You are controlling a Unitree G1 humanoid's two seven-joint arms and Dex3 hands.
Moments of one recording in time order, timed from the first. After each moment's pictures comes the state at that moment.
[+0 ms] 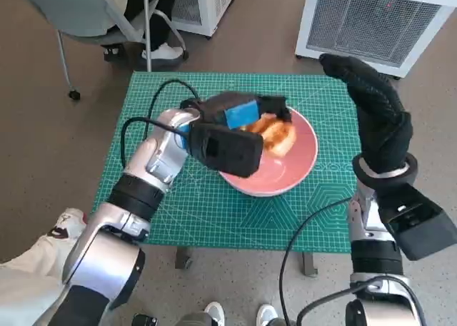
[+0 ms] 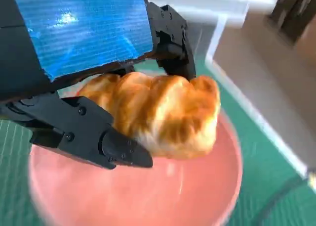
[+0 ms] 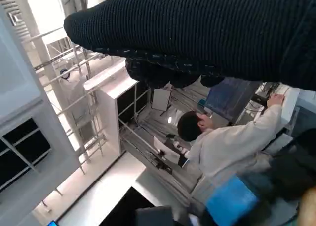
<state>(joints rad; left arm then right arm) -1.10 0.24 -0.38 0.87 0.43 -0.26 -0.60 -0.72 -0.17 -0.14 0.61 0.26 -0.97 0.44</state>
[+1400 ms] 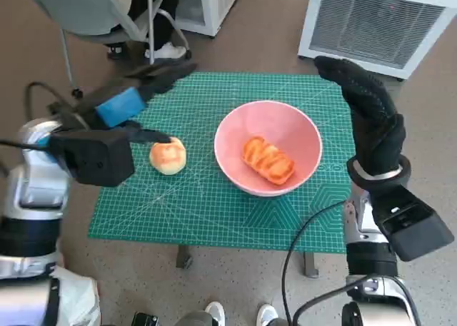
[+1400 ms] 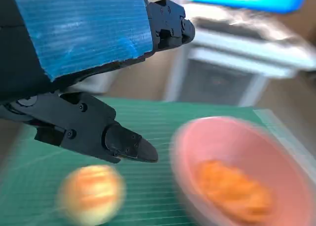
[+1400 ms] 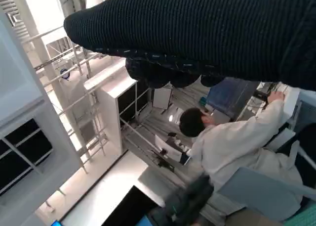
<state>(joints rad) -0.72 0.74 -0.10 0.29 0.32 -0.15 -0.66 -0.70 -0.14 -0.13 0.59 0.24 -0.96 0.42</state>
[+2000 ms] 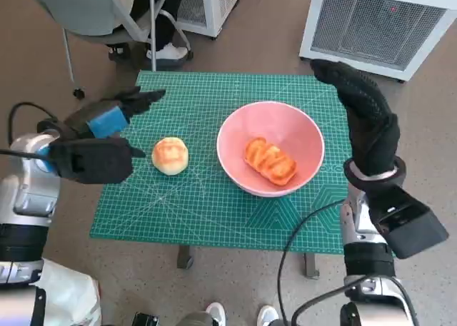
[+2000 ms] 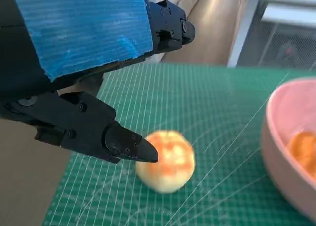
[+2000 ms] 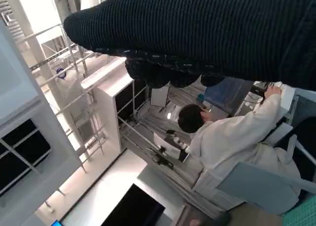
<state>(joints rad) -0.71 0.74 -0.19 0.44 0.41 -0.13 -0.64 -0.71 -0.14 -0.13 0.63 0.24 -0.96 0.42</state>
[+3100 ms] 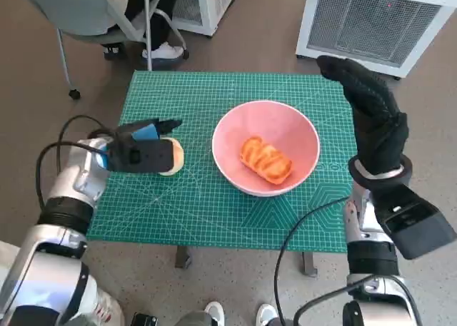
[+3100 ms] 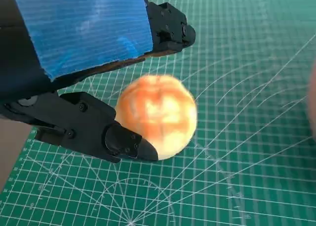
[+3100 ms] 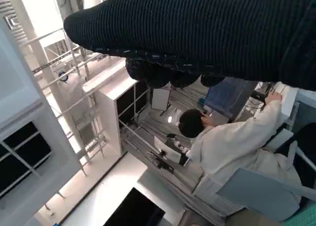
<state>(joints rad) -0.92 0.54 -0.39 1.03 0.55 -0.18 -0.47 -0.71 -0.16 -0.13 0.60 0.27 -0.96 0.43</state>
